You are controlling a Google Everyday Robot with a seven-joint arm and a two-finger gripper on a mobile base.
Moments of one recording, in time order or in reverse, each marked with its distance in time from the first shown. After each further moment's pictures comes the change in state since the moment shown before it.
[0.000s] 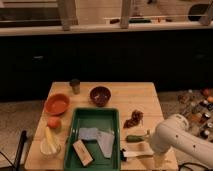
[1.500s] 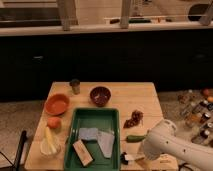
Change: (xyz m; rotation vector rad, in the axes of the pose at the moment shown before) arm -0.030 0.006 0.035 -0.040 -0.025 -0.225
